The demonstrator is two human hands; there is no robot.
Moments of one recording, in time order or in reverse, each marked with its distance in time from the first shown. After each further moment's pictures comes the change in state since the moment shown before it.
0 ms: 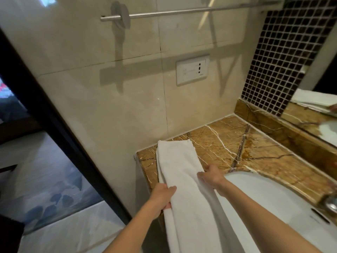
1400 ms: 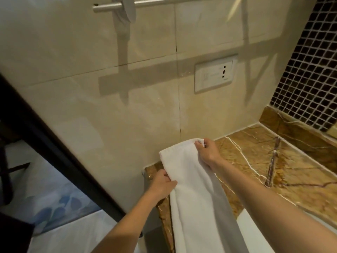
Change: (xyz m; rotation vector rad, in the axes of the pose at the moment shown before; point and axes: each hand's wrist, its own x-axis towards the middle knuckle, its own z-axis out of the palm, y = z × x) left_hand 0.085 0.080 -0.041 0.249 0.085 0.184; right_hand 0.128 -0.102 0.034 0.141 0.137 -0.300
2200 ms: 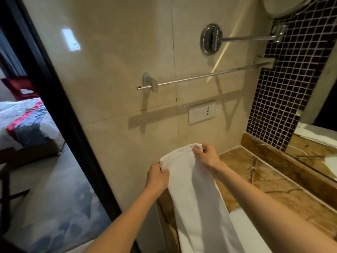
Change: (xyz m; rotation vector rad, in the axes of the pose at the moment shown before) left_hand -0.124 0.095 -0.055 0.062 0.277 0.298; right_hand -0.103 -0.132 -0.059 0.034 0.024 -0.161
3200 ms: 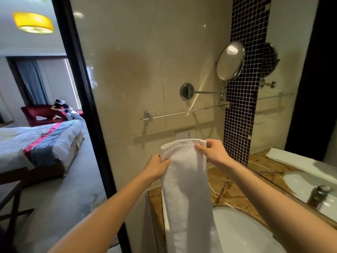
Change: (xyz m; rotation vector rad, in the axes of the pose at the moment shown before) left_hand -0.199 0.144 -0.055 -0.062 -0.121 0.199; right_hand -0.186 -0.155 -0.163 -0.006 -0.035 -0.223
